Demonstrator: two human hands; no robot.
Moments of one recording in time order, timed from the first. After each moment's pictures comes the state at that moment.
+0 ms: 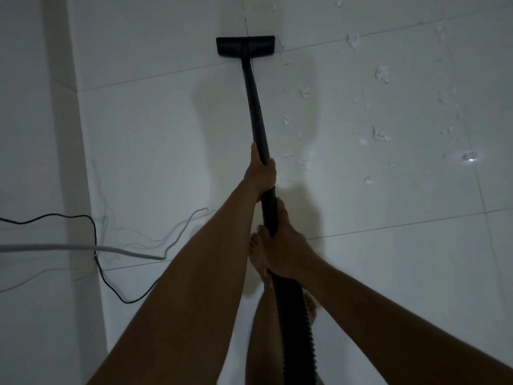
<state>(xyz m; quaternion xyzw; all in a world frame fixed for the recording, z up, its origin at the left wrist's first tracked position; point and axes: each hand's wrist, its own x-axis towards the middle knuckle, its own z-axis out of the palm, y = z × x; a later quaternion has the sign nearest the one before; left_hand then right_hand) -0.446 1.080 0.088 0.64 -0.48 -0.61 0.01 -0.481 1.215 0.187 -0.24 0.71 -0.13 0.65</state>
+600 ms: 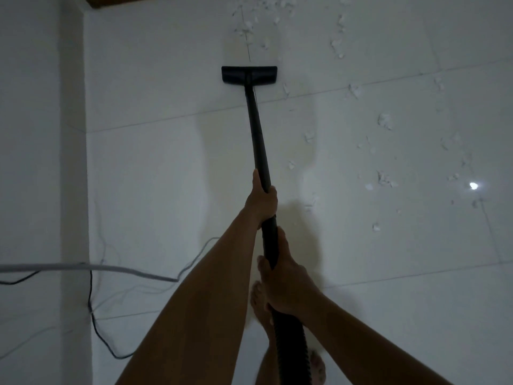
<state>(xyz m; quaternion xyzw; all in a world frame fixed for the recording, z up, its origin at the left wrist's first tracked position) -0.461 0.997 0.071 0.63 -0.49 -0.60 0.01 -0.492 1.137 0.165 -0.23 0.71 -0.12 0.65</state>
